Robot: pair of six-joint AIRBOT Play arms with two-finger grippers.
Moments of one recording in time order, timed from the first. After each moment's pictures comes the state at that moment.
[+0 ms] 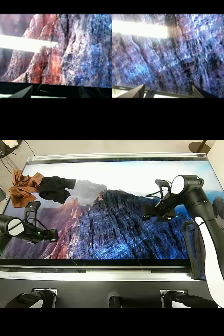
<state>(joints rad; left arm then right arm) -0.18 -0.97 0.98 1.63 -1.36 -1.83 0.17 -1.44 1.53 -1.40 1.52 1.72</state>
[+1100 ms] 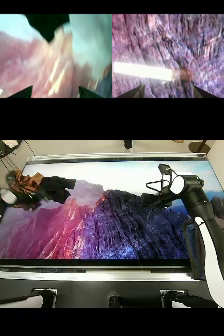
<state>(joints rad) 0.17 -1.46 1.43 1.33 -0.88 -1.90 0.17 -1.44 1.53 -1.41 1.16 1.72</state>
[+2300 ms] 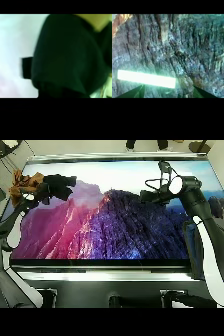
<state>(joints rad) 0.22 -2.05 1.77 0.72 -0.39 -1.91 0.17 -1.46 1.53 -1.39 1.09 1.70</state>
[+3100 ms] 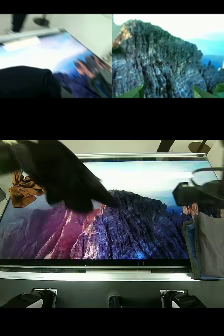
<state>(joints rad) -0.19 -1.13 1.72 0.82 -1.13 -1.22 0.17 -0.90 1.54 -1.61 1.33 1.62</state>
